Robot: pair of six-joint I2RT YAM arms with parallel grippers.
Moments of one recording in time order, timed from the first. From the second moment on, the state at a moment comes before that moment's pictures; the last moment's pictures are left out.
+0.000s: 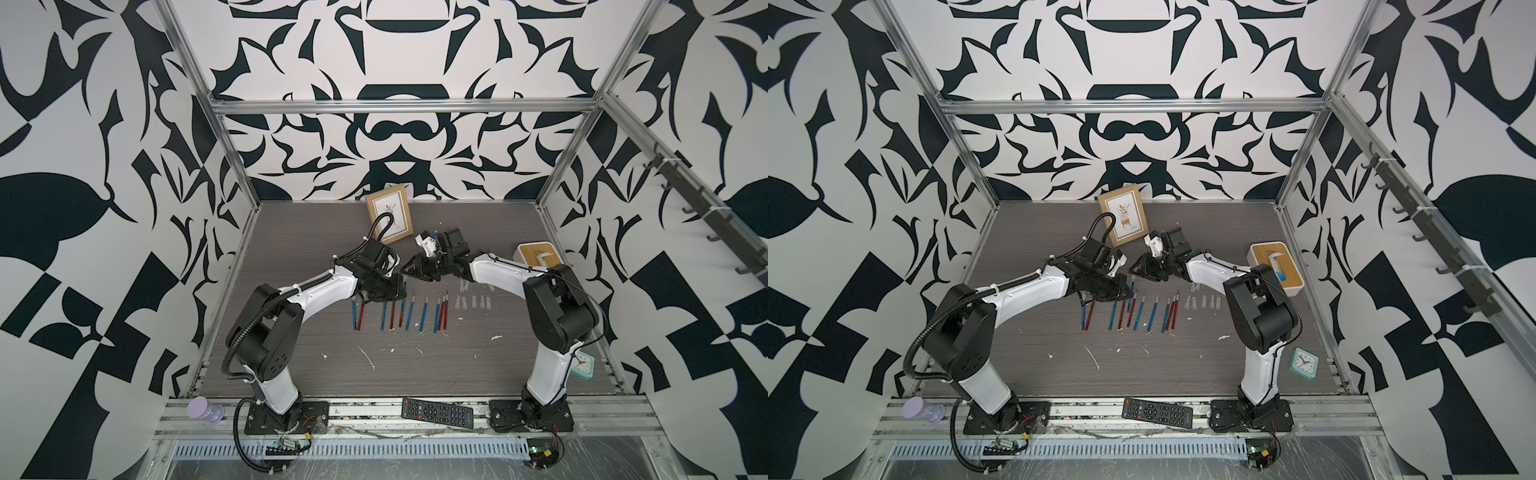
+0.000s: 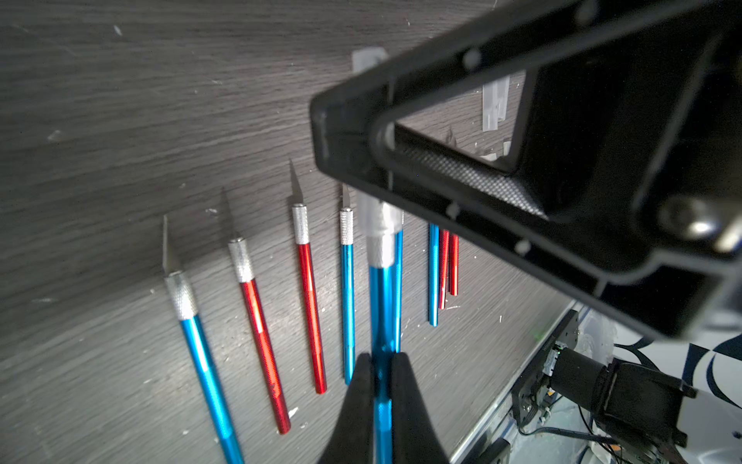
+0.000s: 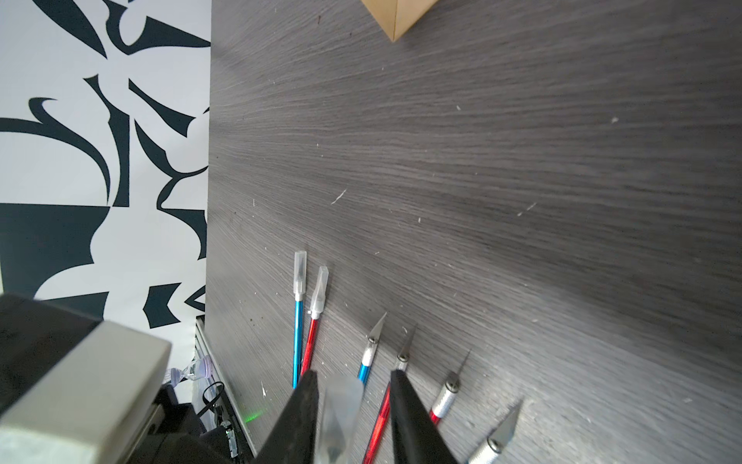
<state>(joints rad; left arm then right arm) -0.65 1.71 1.13 -0.42 0.46 -0.56 0.47 1.87 1.19 -0.13 -0.63 0.65</state>
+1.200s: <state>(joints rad) -0.66 1.71 1.14 -0.47 0.38 -0.50 0.46 1.89 1.18 -0.05 -0.66 0.76</state>
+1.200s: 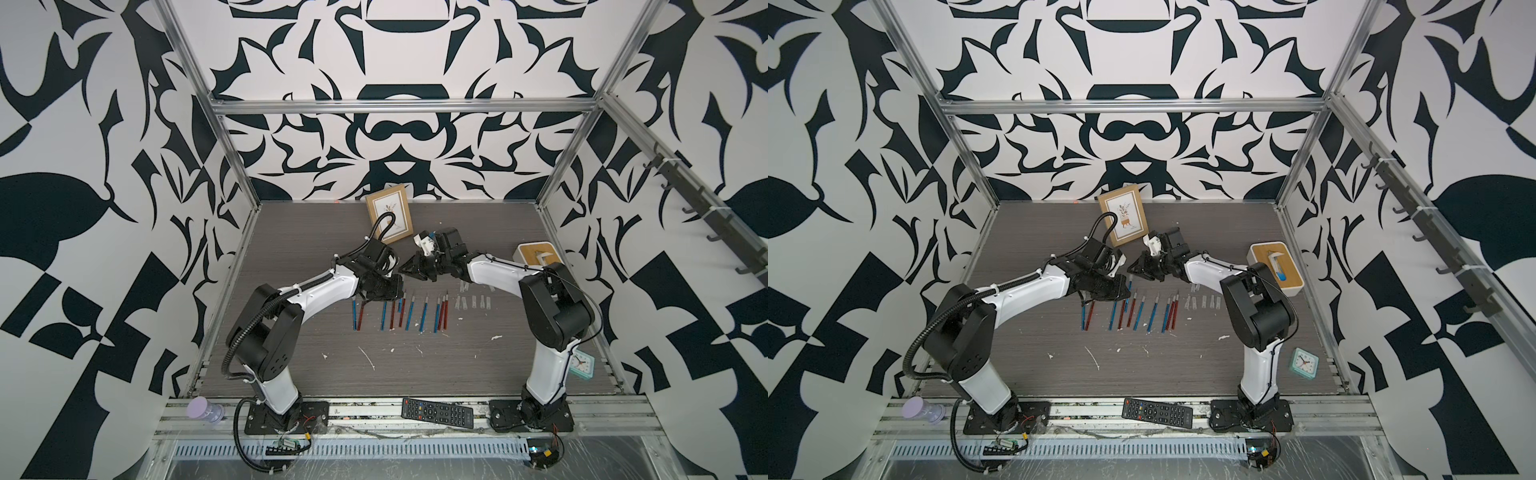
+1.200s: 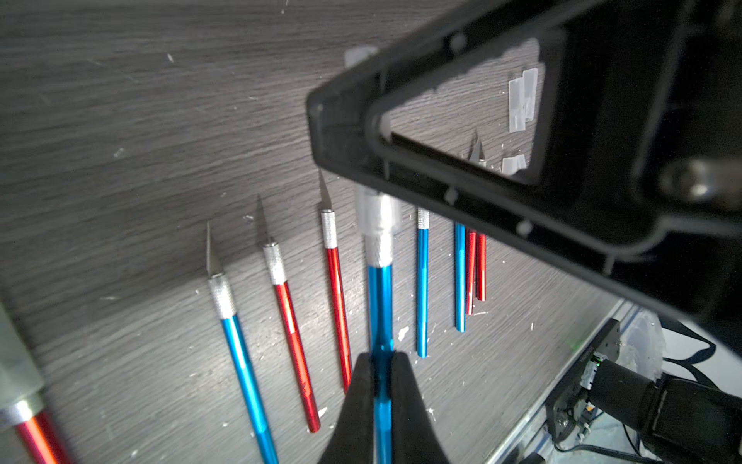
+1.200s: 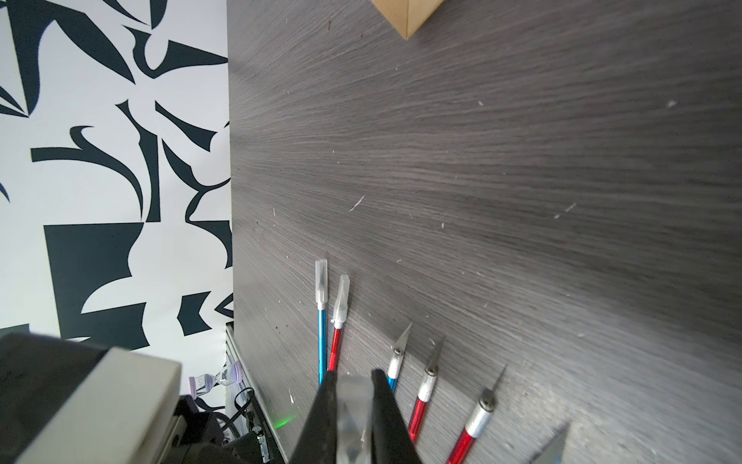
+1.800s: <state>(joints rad) -0.67 1.71 1.16 -0.47 0.33 -0.48 0.43 1.89 1.17 0.02 -0.65 0.83</state>
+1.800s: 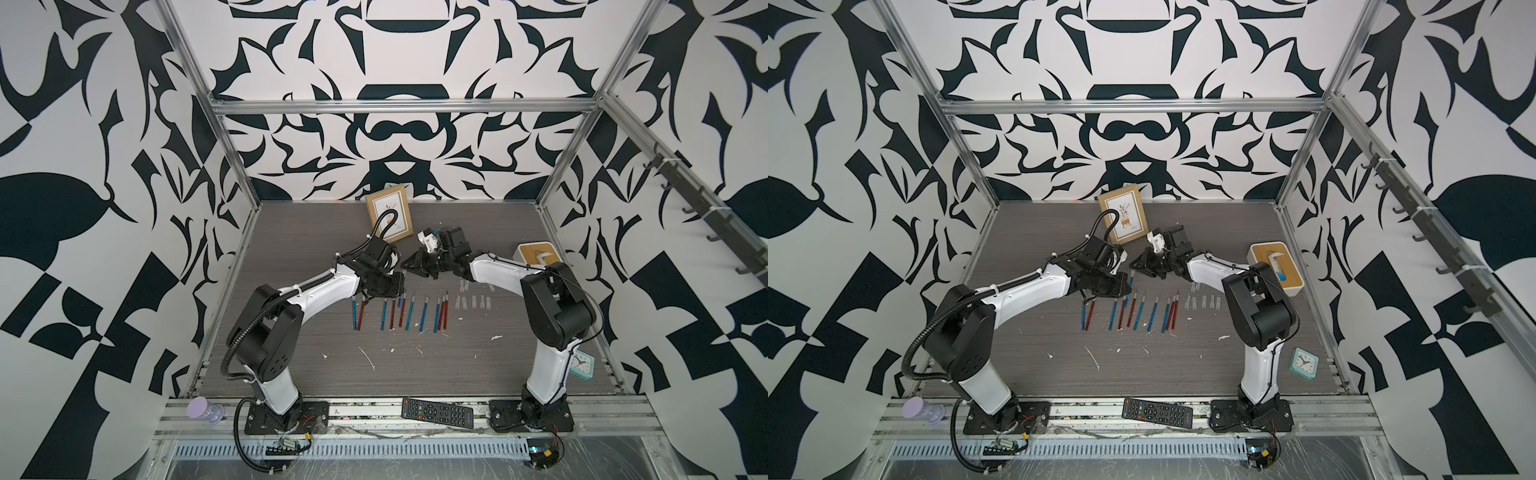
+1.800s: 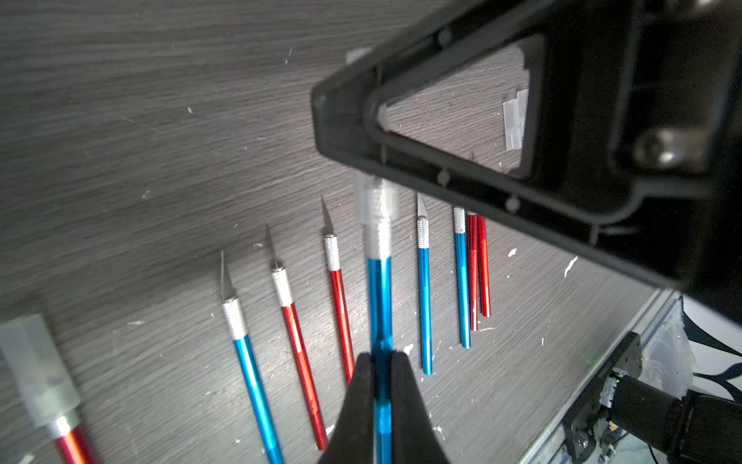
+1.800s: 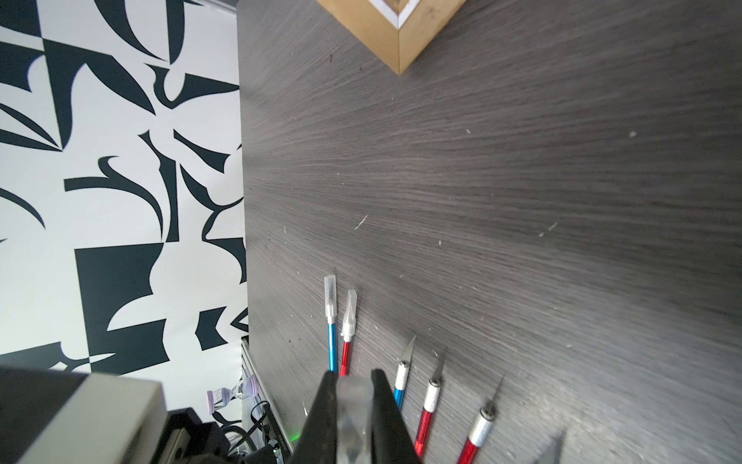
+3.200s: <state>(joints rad) -0.70 1.71 1.16 -0.53 0.35 -0.48 0.01 1.66 1.01 -0.45 -0.35 0.44</state>
